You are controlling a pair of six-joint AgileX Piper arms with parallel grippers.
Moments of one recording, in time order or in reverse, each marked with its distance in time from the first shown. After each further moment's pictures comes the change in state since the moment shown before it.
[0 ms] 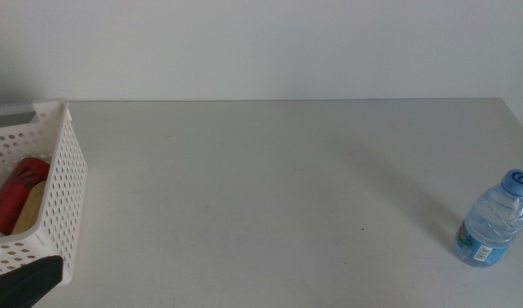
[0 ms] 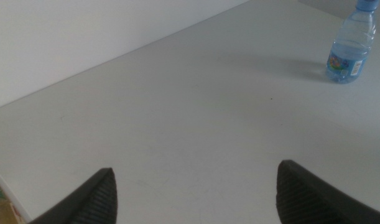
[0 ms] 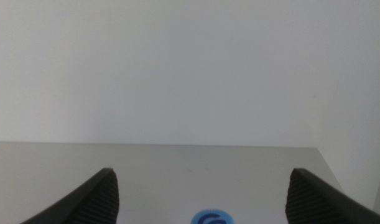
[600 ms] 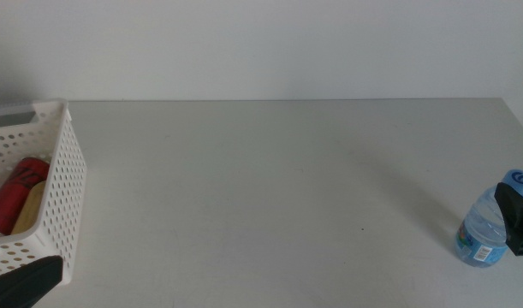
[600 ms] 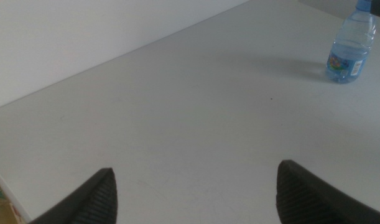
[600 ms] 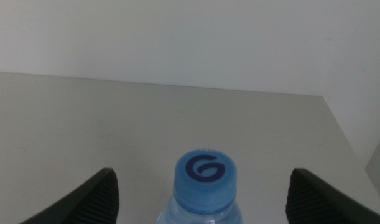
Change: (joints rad) left arm 0.000 0.000 0.000 0.000 0.000 0.000; right arm 0.000 0.298 0.000 0.043 -0.135 -0.125
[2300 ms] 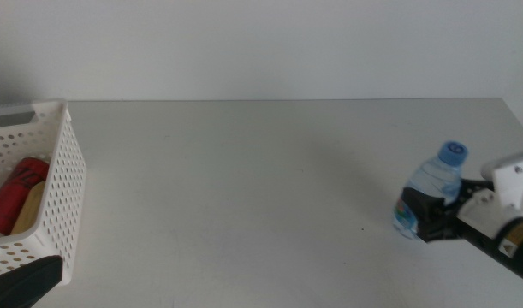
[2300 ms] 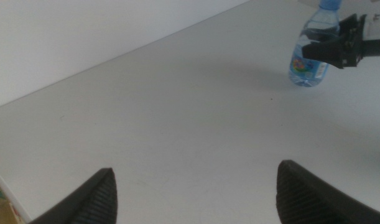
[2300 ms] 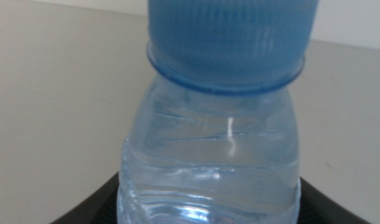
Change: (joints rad) left arm 0.000 0.000 0.000 0.000 0.000 -0.002; right arm 0.096 0.645 -0.163 -0.195 -0.387 0.076
